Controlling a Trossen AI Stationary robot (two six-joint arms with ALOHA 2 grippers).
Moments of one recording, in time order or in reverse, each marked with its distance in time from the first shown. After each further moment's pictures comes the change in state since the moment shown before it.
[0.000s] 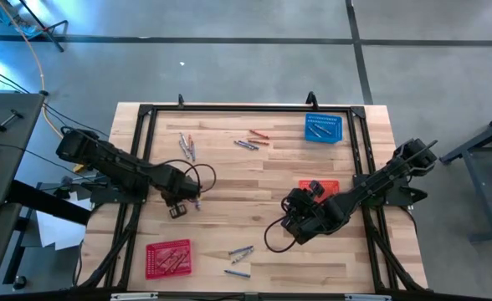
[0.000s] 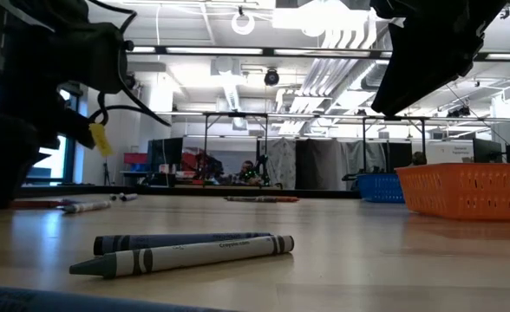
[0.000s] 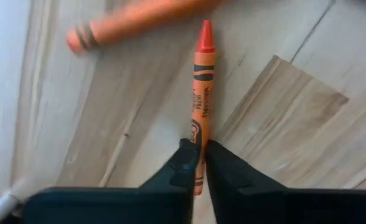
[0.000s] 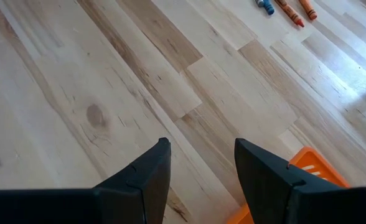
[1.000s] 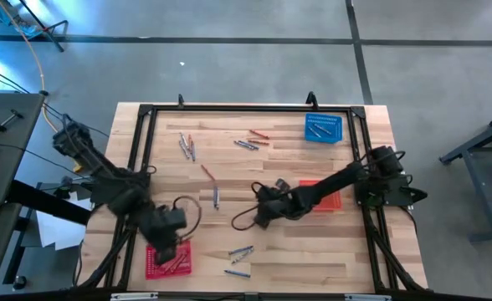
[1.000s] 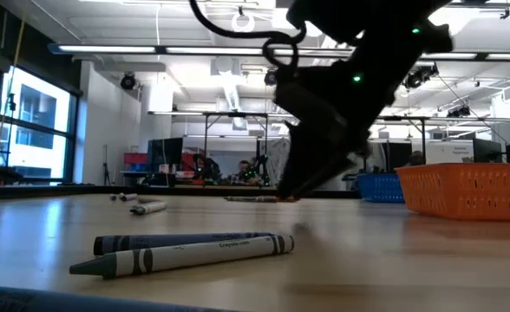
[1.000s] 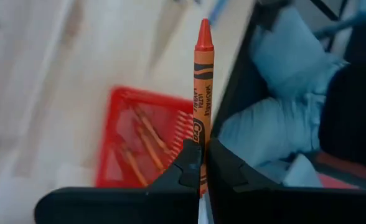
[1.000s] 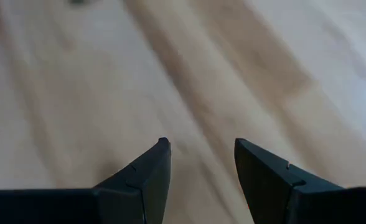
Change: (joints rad) left arm -0.587 -0.121 0.517 -0.023 -0.023 -0.512; right arm -0.256 0.312 -0.001 0.586 -0.282 -0.395
